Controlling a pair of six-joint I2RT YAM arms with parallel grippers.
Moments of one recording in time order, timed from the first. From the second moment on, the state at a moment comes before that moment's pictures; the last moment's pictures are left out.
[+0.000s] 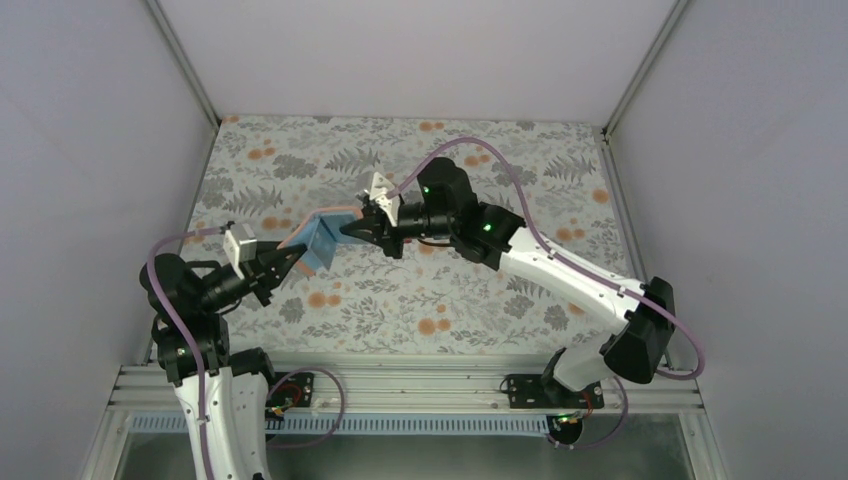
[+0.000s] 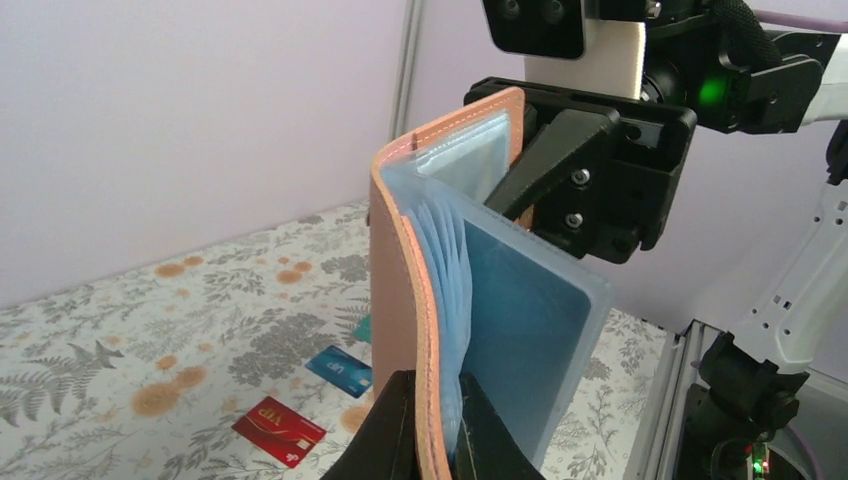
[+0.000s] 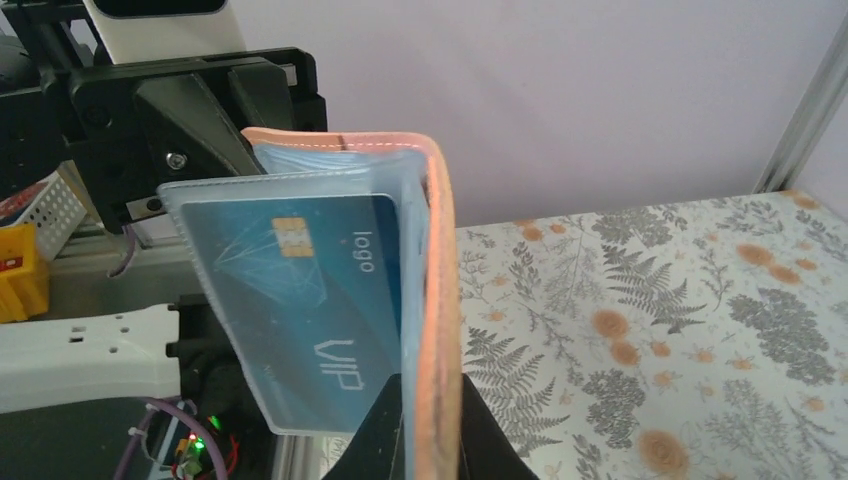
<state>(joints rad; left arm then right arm) 0.33 0.38 0.67 -0.33 1.29 -0.14 0.94 1.47 1.36 -0.21 -0.56 -0.11</state>
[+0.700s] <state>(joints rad) 0.33 0.38 0.65 -0.39 1.23 -0.04 0.95 1.52 1.46 -0.30 -0.46 -0.01</state>
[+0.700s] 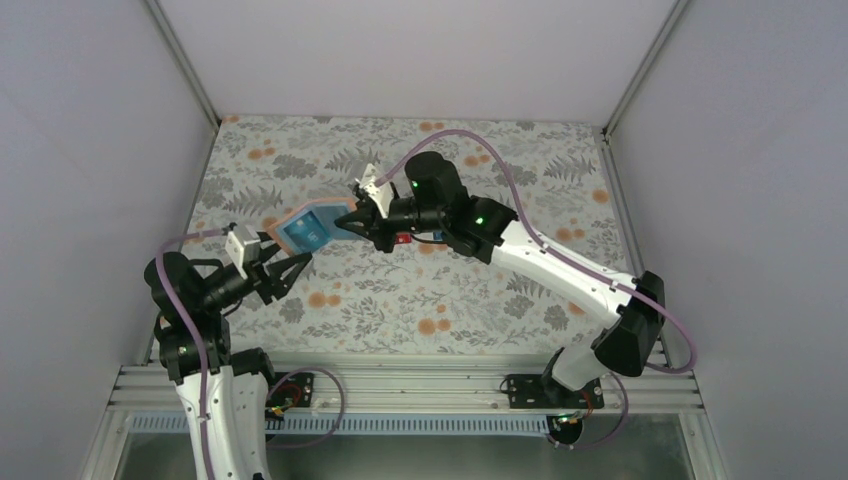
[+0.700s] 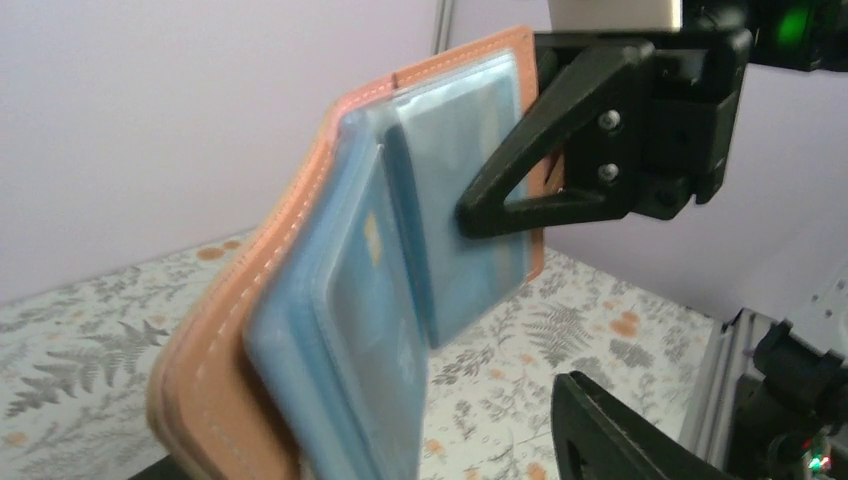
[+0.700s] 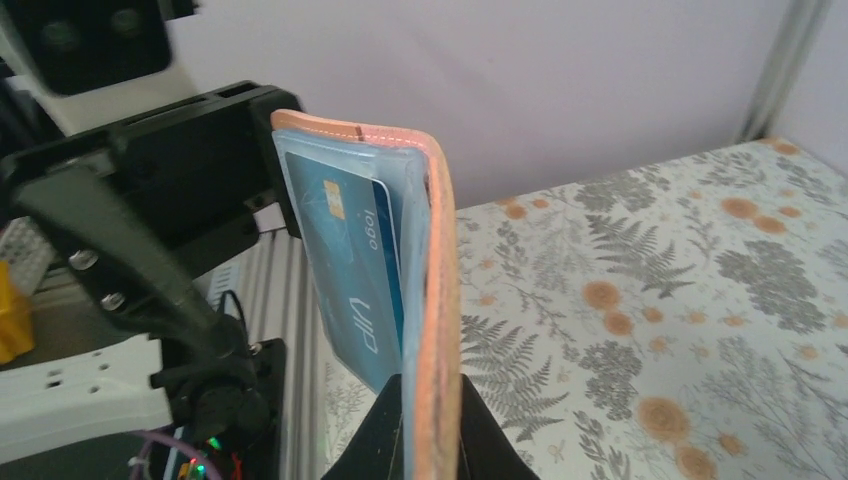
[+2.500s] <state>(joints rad) 0.26 0.95 1.27 -0.73 0.06 0.53 1.01 1.39 1.35 -0.18 -0.53 -0.02</state>
